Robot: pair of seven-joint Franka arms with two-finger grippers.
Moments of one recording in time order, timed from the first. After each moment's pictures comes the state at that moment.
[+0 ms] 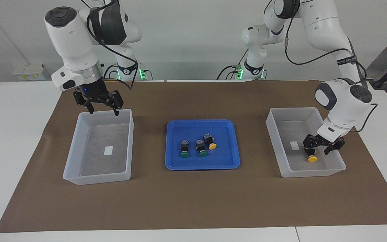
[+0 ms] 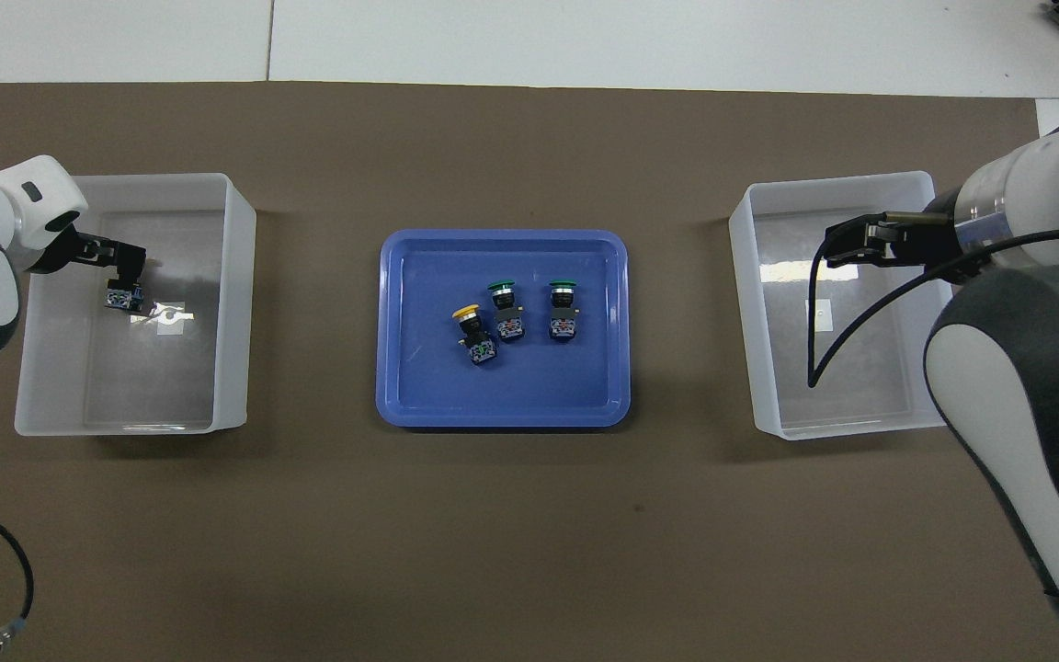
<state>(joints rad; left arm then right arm) 0.09 0.36 0.02 -1.79 -0.03 2.29 0.35 0.13 0.05 -0.01 -1.68 -0.02 1.82 0.26</state>
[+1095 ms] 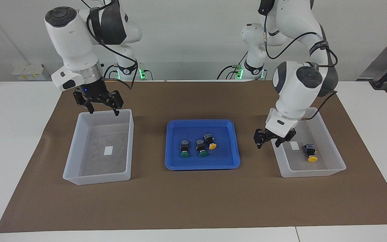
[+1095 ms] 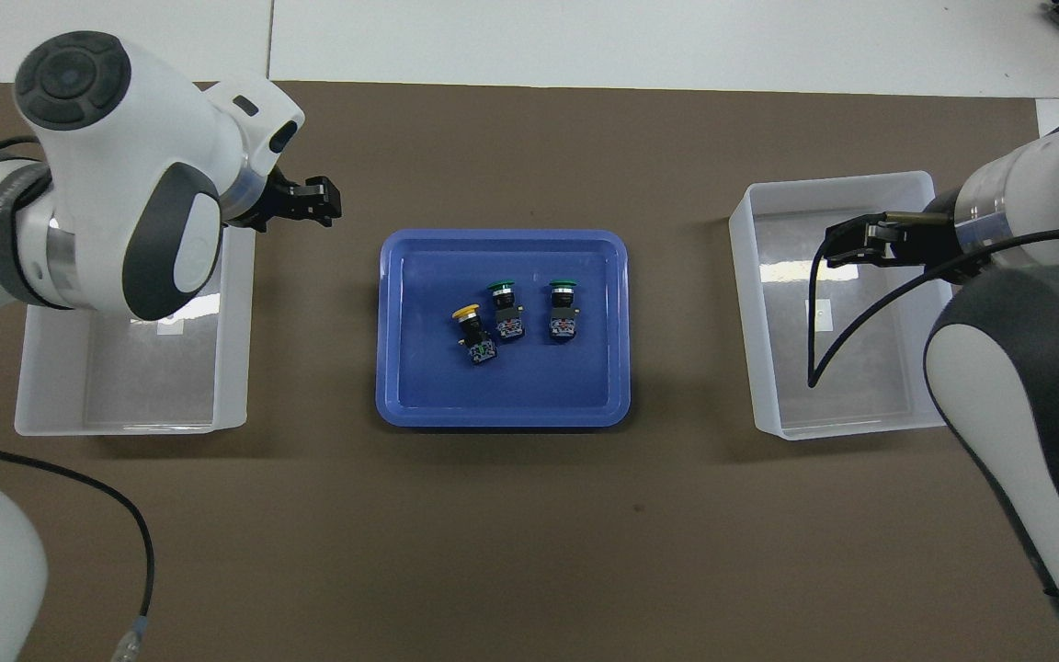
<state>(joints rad) -0.32 0.36 0.01 -1.55 -0.03 2.03 -0.34 0.13 0.05 -0.01 -1.68 -0.02 1.82 0.26</state>
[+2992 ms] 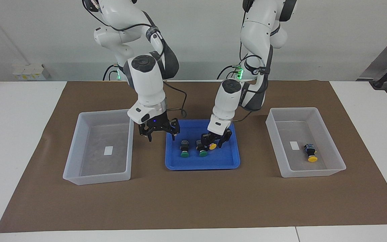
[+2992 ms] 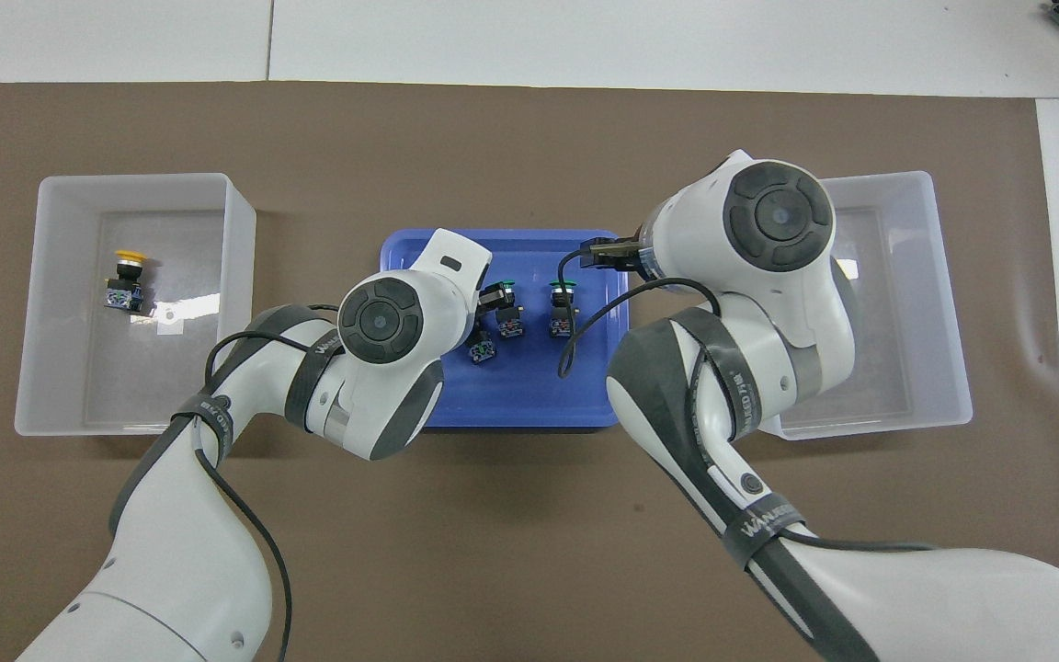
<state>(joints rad) -0.58 0.41 0.01 -1.93 -0.03 2.60 -0.80 0.41 0.32 0.00 -1.71 -0.02 2.23 0.44</state>
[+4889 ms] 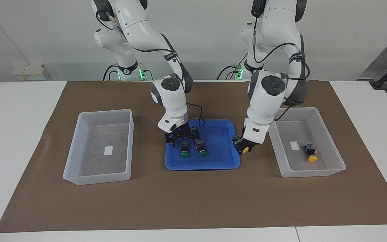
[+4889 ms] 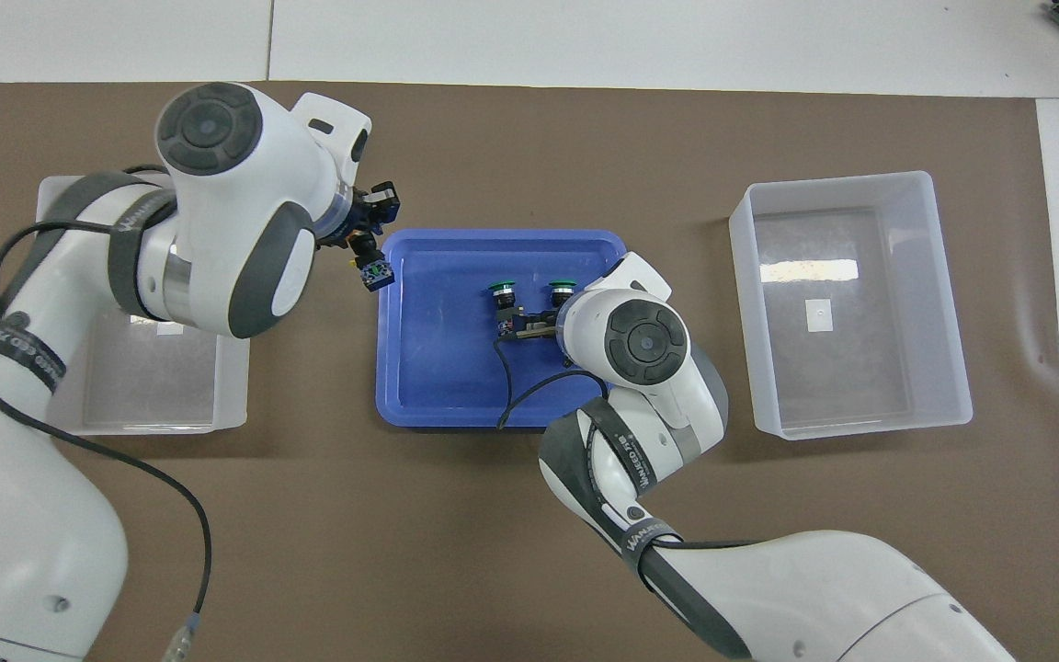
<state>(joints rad) -0.34 0.41 0.03 -1.54 -0.03 2.04 -0.59 0.52 0.43 0.00 -1.92 -0.02 2.61 0.50</state>
